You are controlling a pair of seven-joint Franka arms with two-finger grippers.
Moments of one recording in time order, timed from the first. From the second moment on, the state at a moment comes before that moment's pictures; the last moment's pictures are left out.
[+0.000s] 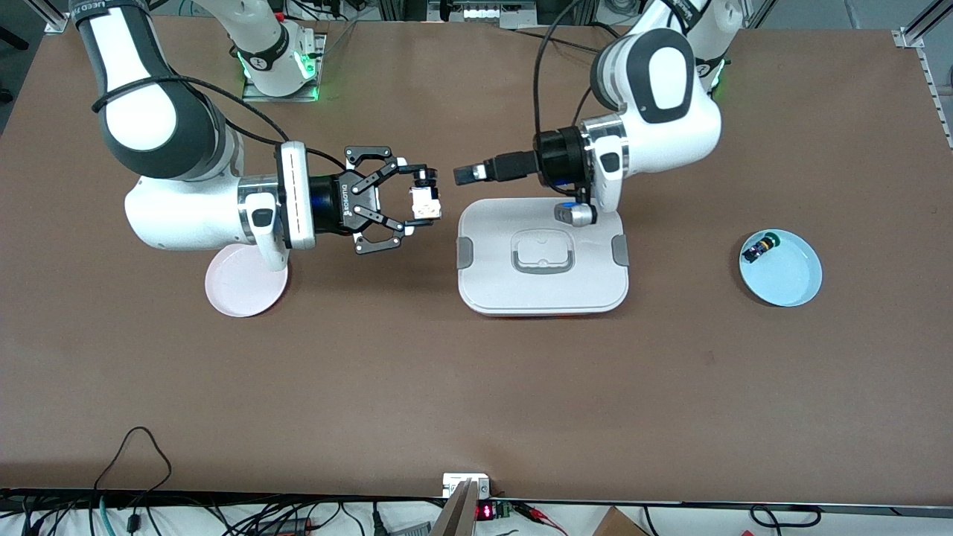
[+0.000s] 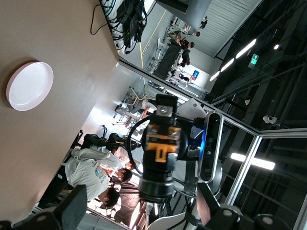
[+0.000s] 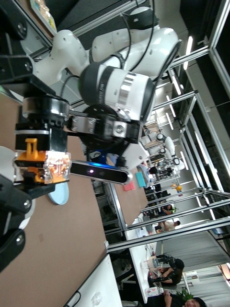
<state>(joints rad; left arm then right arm) -0.11 0.21 -0.54 -1.86 -1.94 2.39 0.19 0.19 0.36 0.18 -1.63 1.52 1.82 -1.65</state>
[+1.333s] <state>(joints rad) -0.14 0.22 -0.53 -1.84 -2.03 2.47 0.21 0.22 0.38 0.18 -1.64 1.56 1.82 -1.65</state>
